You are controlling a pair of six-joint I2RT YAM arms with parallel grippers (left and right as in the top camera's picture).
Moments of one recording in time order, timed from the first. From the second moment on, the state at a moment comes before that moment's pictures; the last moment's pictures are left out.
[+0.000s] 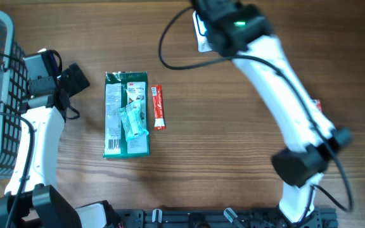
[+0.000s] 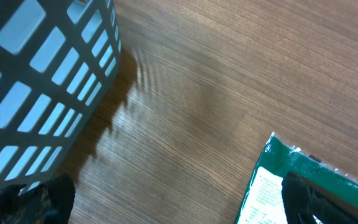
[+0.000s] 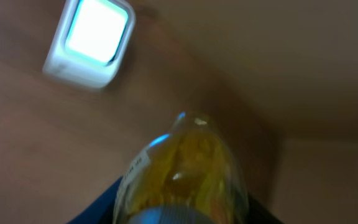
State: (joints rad) left arm 0.24 1.46 1.05 -0.47 -0.17 -0.27; right arm 0.54 2.00 2.27 -1.34 0.58 -0.21
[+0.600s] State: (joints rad) left arm 0.24 1.46 1.05 -0.47 -0.17 -0.27; right arm 0.10 2.00 1.88 -1.27 0.07 0.13
